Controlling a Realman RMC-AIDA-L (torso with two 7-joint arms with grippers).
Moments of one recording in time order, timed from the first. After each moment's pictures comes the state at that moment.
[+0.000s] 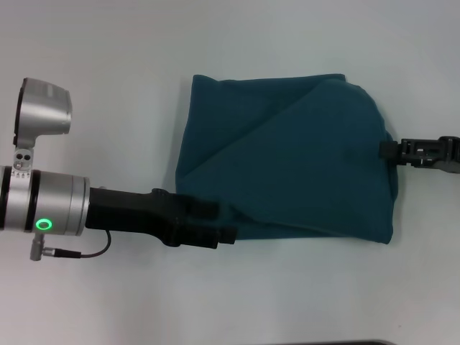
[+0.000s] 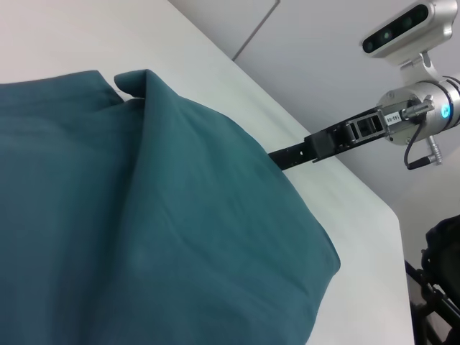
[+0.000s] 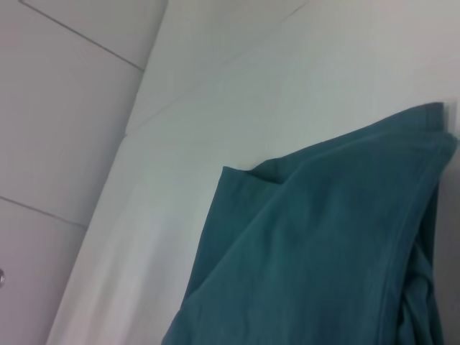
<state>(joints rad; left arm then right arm) -0.49 -2.16 -2.20 -0.66 -1.03 1.59 -1.75 0.42 1.96 2.61 0.58 -2.18 1.63 -1.04</state>
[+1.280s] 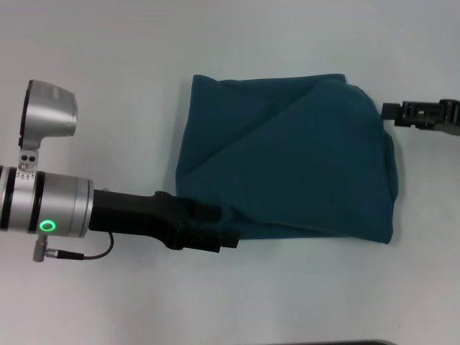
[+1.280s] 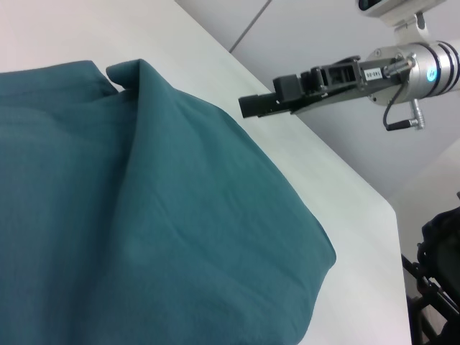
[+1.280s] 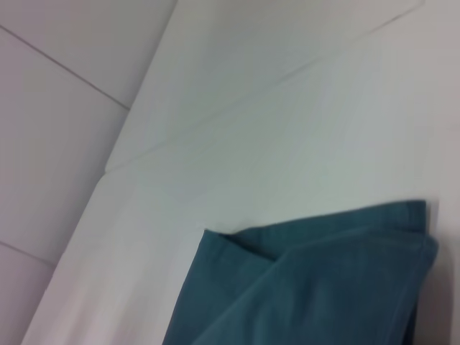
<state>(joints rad) -0.50 -2.16 -2.19 -0.65 -1.03 1.59 -1.75 0.47 1.96 2.64 0.63 -2.18 1.56 -1.04</state>
